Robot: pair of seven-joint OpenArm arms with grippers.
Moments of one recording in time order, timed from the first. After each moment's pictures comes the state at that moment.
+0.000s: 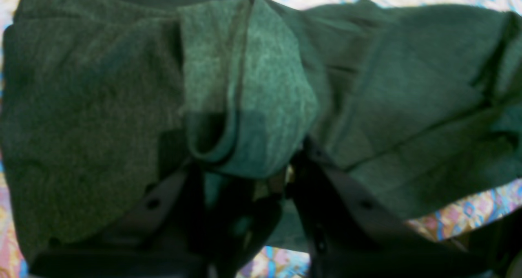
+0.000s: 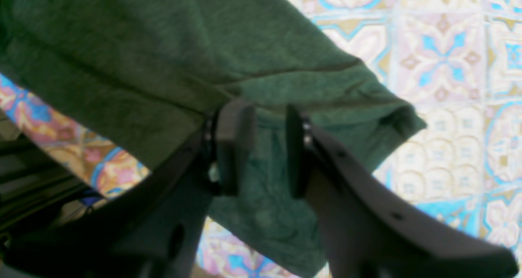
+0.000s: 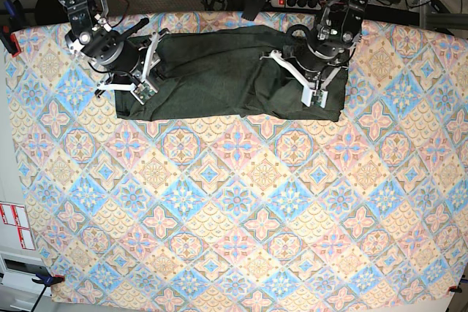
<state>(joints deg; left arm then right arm) 21.5 -12.7 14.0 102.1 -22.2 6.0 39.5 -23.5 22.0 -5.4 108.3 7.6 26.9 -40.4</state>
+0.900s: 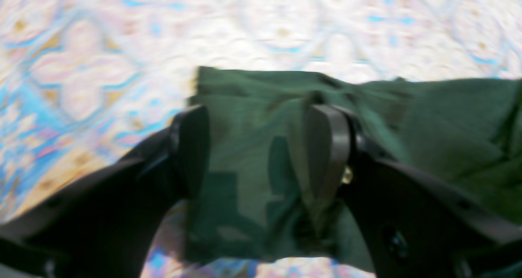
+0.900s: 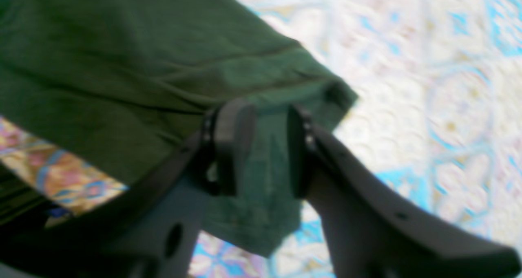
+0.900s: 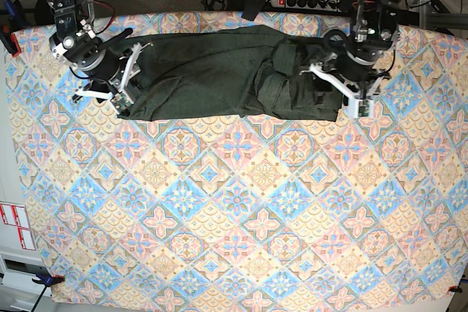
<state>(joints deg) 25.3 -17.1 0.8 112.1 -22.0 6.0 39.6 -23.1 22.0 2.3 108.3 7.6 27.0 -41.2</state>
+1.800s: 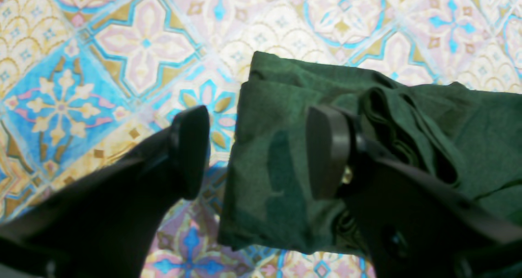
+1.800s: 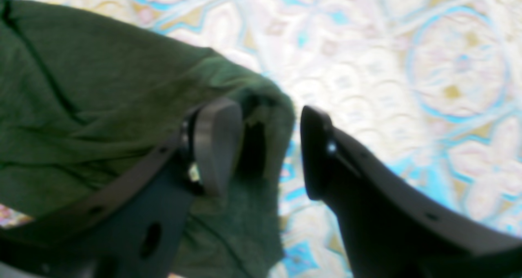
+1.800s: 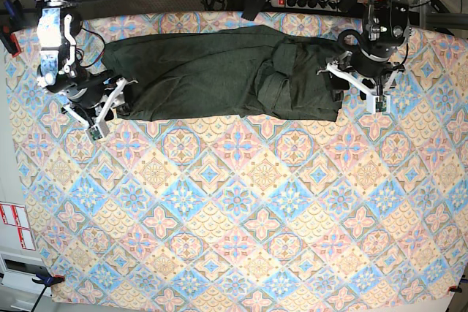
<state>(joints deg) 27.1 -16.5 -4.2 111.4 -22.5 5.8 39.9 -10.9 19.8 8.0 91.2 20.6 26.7 -46.3</state>
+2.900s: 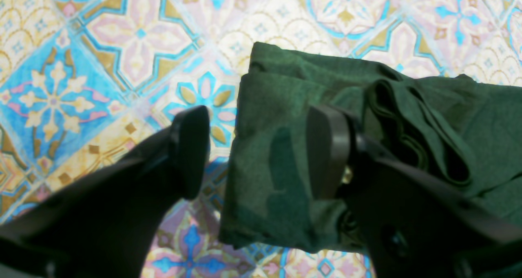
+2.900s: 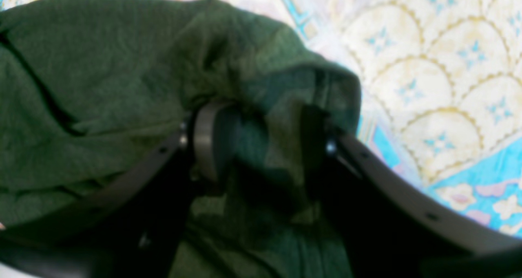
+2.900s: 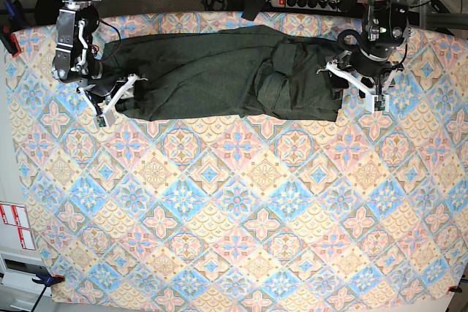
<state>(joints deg) 26.8 -16.5 -4.2 109.8 -22.6 5.4 39.9 -9.0 14.0 11.8 78.5 21.2 26.7 -45.6</state>
